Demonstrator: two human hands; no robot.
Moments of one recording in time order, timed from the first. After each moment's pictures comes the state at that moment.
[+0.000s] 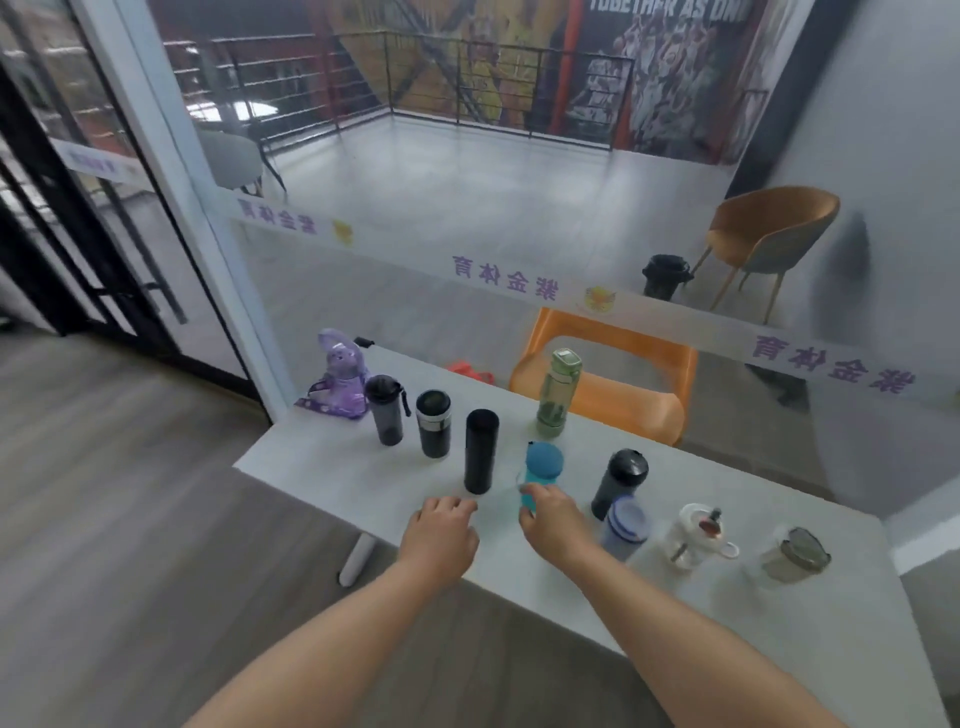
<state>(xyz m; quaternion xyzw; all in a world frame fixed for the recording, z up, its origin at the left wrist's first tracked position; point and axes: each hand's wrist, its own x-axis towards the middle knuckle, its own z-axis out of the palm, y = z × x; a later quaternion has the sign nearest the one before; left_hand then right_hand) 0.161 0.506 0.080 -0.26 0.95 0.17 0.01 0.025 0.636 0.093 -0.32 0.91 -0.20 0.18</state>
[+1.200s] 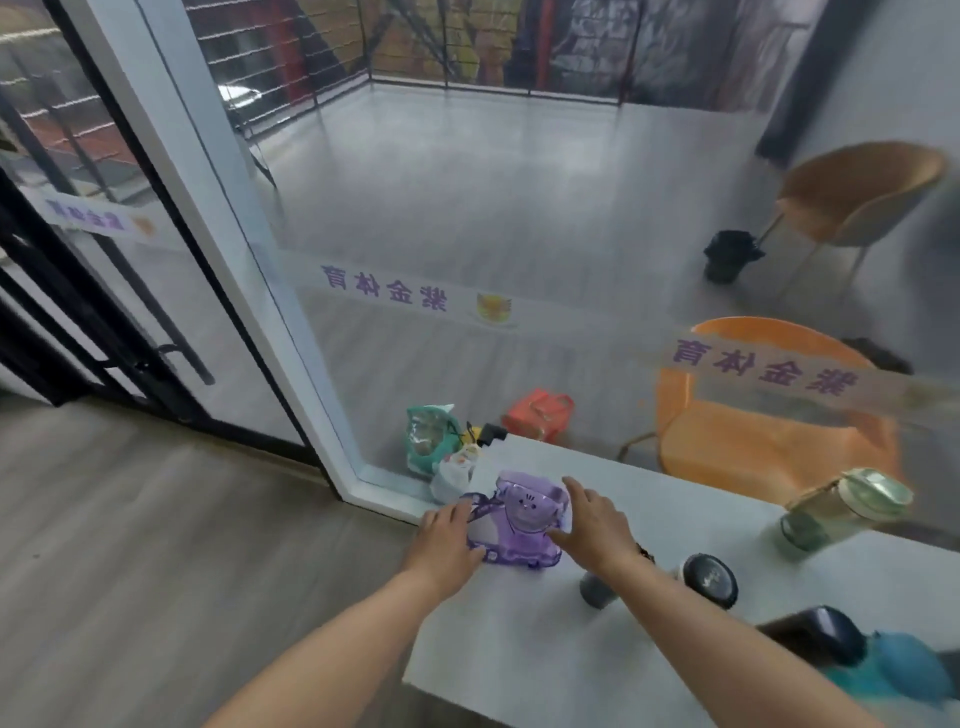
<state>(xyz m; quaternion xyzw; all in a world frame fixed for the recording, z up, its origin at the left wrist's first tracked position) 0.136 -0.076 0.037 -0.26 0.93 0.26 0.08 -0.016 0.107 0.061 -0.28 0.93 -0.10 0.21</state>
